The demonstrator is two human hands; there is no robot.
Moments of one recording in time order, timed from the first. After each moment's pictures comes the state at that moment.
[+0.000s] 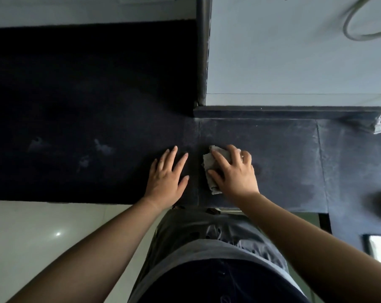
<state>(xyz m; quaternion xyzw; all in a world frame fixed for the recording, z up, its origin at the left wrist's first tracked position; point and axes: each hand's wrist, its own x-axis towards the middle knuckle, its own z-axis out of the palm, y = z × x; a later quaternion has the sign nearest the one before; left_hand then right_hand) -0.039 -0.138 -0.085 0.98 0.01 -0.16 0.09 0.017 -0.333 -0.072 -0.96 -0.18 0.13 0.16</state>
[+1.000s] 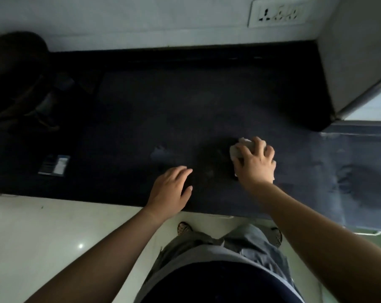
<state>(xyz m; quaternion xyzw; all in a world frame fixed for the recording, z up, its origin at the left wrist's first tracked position) -0.124 0.181 -0.051 0.98 0.02 -0.12 0.15 -0.011 -0.026 -0.067 -0.98 -0.08 0.07 0.18</state>
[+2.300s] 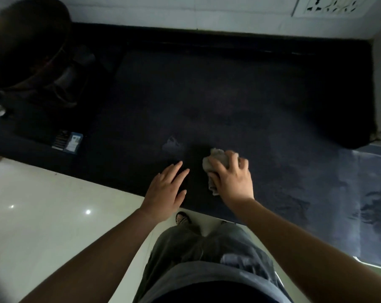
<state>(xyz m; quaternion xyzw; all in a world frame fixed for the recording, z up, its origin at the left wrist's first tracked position) -0.149 0.200 -0.073 0.98 0.07 -0.15 0.13 -0.037 0.025 -0.087 -0.94 -0.29 0.06 0.18</state>
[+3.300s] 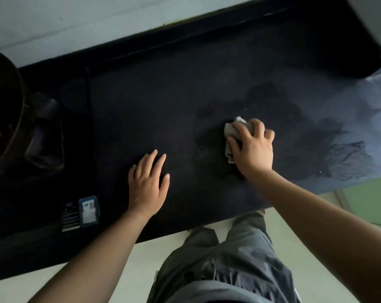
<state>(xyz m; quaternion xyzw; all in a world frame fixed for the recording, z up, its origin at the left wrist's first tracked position) -0.100 0.409 -0.102 0.99 -0.04 -0.05 0.11 -0.034 0.148 -0.095 -0.98 0.06 -0.04 0.21</state>
